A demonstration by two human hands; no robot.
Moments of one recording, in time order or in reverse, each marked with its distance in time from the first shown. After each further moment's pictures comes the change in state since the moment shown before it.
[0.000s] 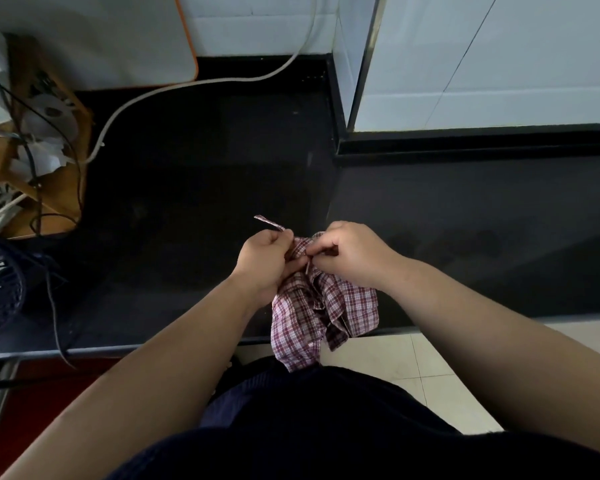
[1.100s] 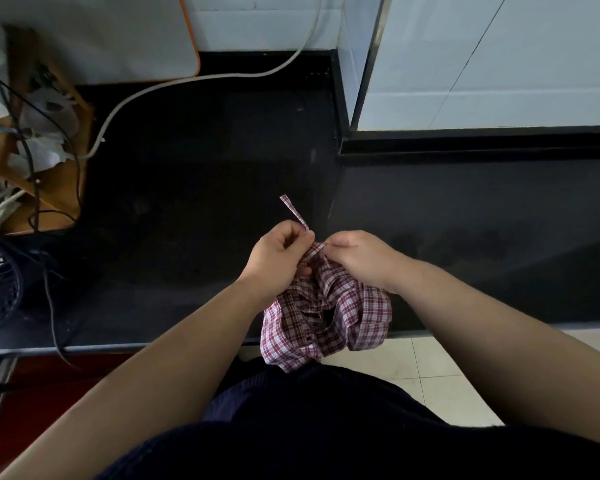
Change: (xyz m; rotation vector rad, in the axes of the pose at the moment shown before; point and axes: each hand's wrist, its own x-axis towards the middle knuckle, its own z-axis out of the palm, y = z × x) left_hand 0.003 -0.008 0.003 0.412 -0.120 0.285; right_hand 0.003 0.012 -0.001 0.295 -0.101 0.246
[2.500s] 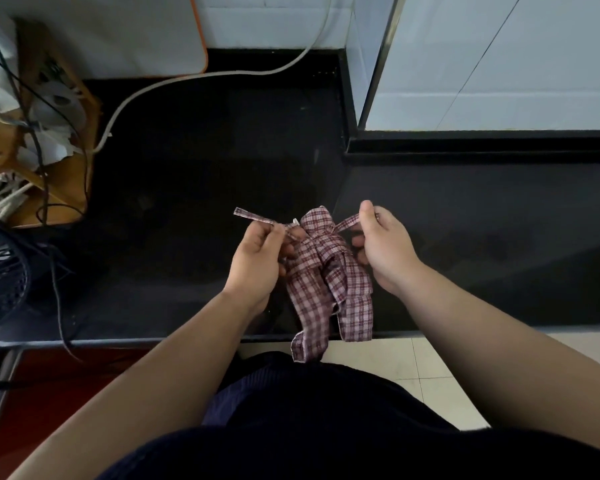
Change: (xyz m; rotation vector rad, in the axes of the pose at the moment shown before) left_hand -0.016 0.001 -0.017 -0.209 0.195 -0.010; right_hand 0.008 0.005 0.008 0.618 0.461 0.223
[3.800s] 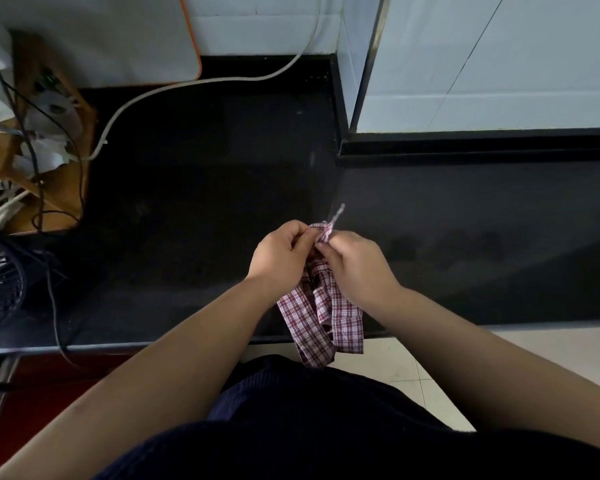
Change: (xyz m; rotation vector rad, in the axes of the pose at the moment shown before) left_hand -0.001 0.012 0.025 0.527 -0.146 0.112; right_hand -0.023 0.020 0.006 -0.672 -0.131 -0.704
